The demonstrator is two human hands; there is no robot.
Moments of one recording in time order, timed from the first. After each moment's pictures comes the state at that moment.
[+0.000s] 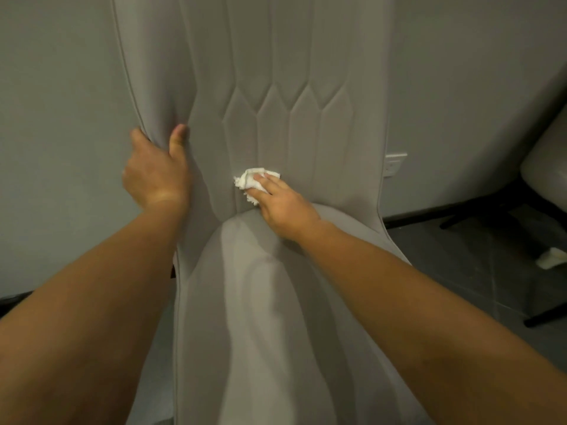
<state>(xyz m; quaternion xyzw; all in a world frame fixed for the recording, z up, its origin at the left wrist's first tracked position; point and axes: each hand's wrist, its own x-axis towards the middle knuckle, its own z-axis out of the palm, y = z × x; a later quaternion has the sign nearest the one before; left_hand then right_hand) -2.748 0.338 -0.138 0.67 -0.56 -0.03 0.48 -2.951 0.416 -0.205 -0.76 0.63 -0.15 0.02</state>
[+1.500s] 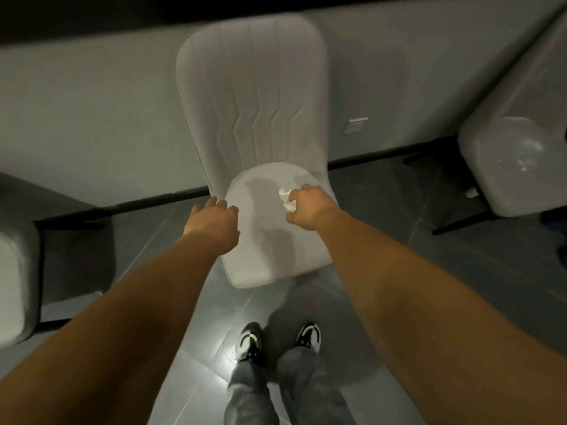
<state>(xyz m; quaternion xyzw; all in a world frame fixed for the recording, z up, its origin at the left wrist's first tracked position) -2.720 0.585 0.131 0.45 -0.85 -0.09 -0.26 -2.944 0.629 0.110 -0.58 0.75 0.08 0.30</state>
